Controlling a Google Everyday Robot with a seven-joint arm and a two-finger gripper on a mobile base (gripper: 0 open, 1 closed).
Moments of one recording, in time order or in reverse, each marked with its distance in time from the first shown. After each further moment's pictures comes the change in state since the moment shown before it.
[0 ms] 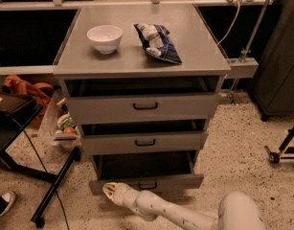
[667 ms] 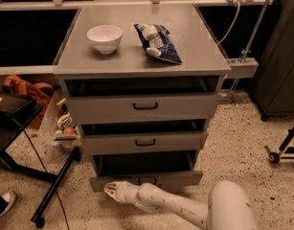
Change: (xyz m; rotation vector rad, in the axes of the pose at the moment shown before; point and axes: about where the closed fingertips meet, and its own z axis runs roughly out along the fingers) arm 0.023 -0.004 0.011 -0.109 0.024 0.042
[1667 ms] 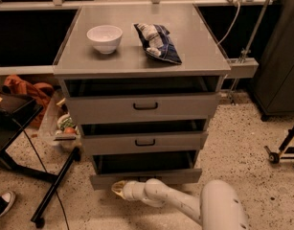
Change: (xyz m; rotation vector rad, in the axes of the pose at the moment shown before) arm 0.053 -0.006 0.006 -0.082 0.030 0.101
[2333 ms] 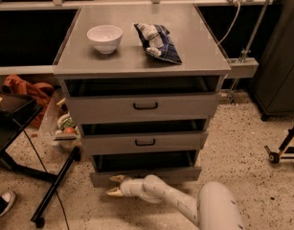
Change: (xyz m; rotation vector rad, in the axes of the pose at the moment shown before) arm -0.018 -0.017 0.013 0.010 -0.070 -0.035
